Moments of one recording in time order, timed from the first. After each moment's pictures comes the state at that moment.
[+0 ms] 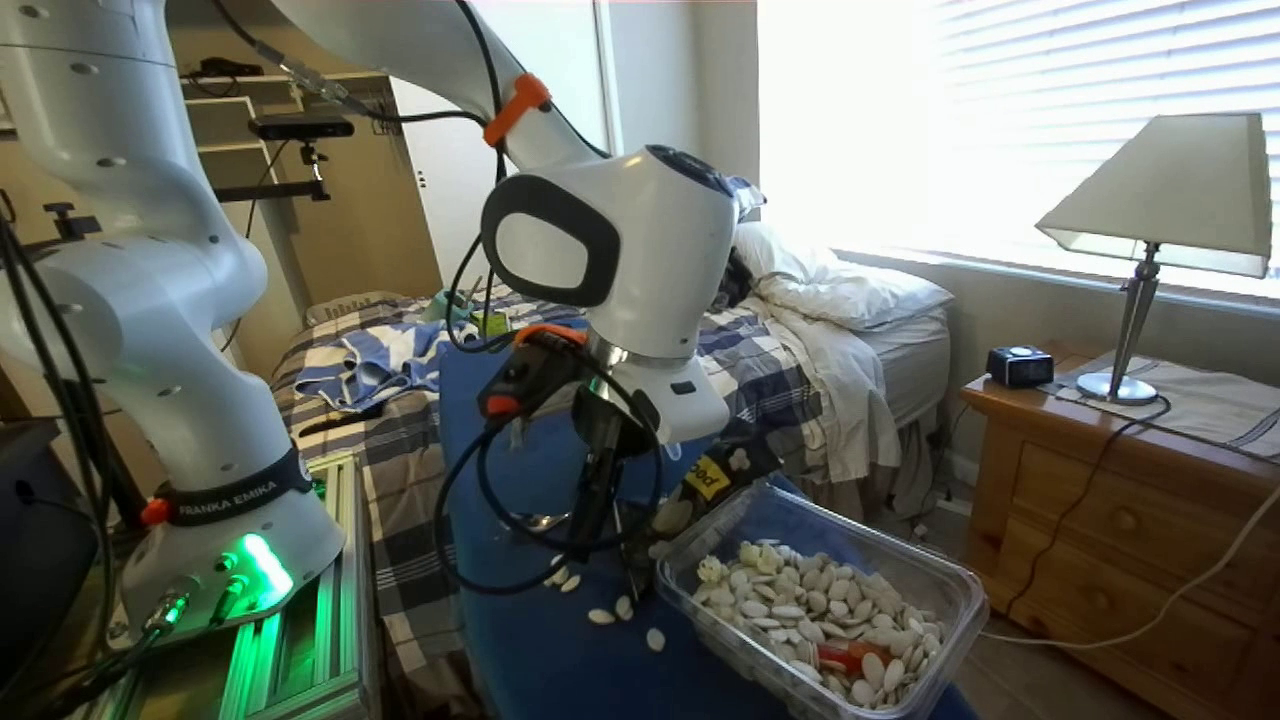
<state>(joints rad) -0.37 0.16 -0.32 -2.39 0.08 2.18 -0.13</state>
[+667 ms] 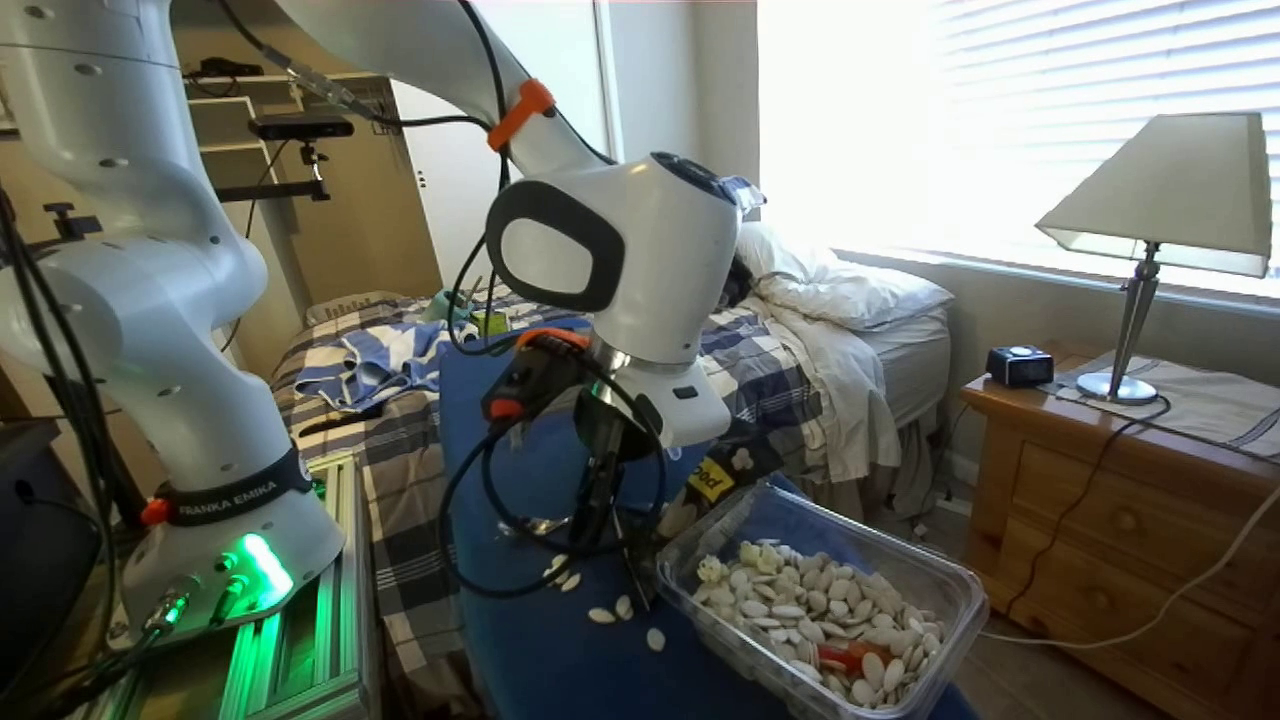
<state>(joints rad) -0.37 0.17 -0.32 -2.38 0.08 2.18 -0.13</state>
